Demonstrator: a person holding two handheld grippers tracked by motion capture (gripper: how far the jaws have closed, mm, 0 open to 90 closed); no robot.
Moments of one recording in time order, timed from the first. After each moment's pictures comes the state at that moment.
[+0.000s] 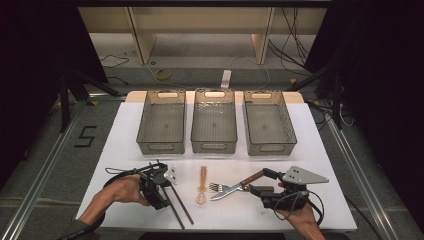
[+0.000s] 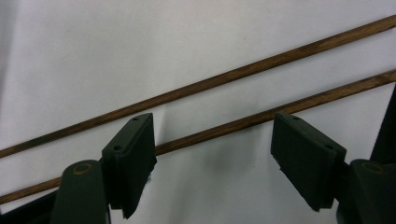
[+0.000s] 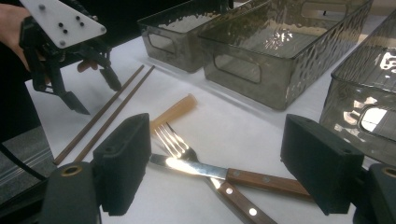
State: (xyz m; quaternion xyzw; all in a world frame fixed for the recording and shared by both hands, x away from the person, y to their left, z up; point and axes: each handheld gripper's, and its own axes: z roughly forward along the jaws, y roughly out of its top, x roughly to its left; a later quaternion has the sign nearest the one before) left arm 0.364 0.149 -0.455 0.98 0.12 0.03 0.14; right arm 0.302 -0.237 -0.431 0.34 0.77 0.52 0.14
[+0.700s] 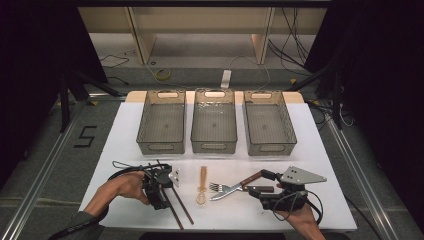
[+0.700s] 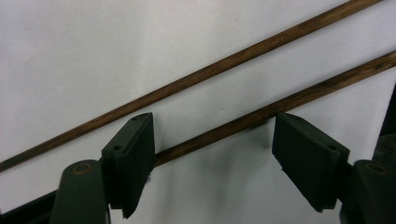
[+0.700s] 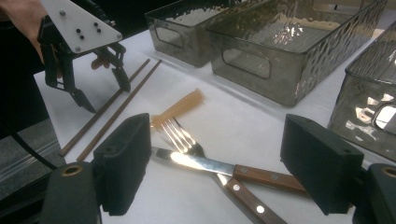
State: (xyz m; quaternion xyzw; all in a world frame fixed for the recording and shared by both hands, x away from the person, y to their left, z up) left arm 0.373 0.142 -0.462 0.99 0.08 -0.01 0.10; right arm 0.303 -0.235 -0.432 0.33 0.78 0.52 0.13
